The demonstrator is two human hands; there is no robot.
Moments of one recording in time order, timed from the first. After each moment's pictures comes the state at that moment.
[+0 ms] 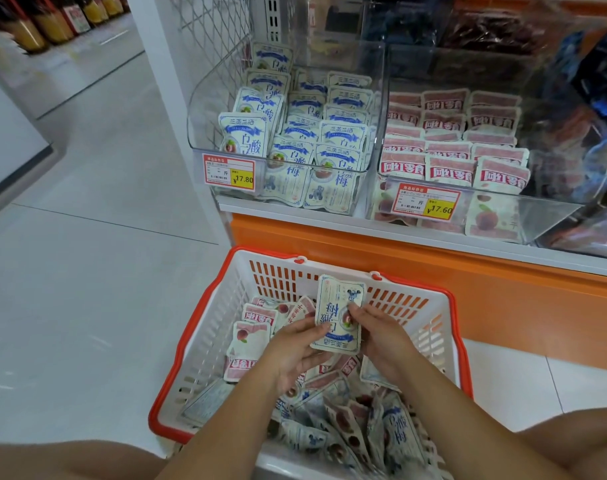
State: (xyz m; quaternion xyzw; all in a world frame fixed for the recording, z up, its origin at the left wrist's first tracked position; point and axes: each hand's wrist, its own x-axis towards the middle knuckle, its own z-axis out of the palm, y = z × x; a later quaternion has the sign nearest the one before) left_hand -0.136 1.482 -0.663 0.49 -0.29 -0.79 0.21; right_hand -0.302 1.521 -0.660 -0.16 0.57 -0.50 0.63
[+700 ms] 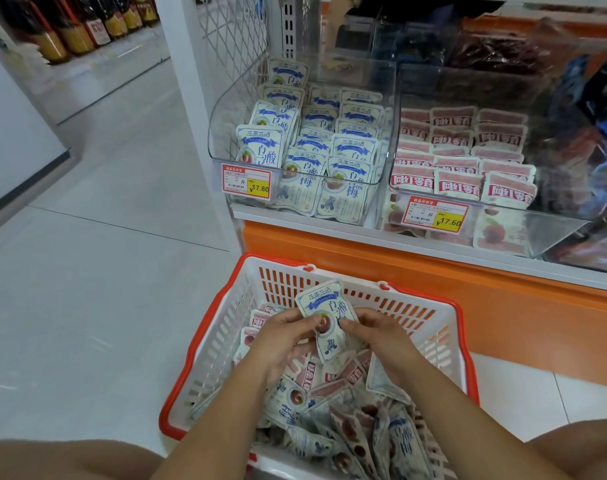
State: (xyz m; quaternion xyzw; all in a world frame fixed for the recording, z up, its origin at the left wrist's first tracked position) left_hand -0.115 1.465 -0.638 0.48 -0.34 -0.76 0.27; right_hand -0.295 1.517 -0.640 -0.30 0.64 -0.43 0.56
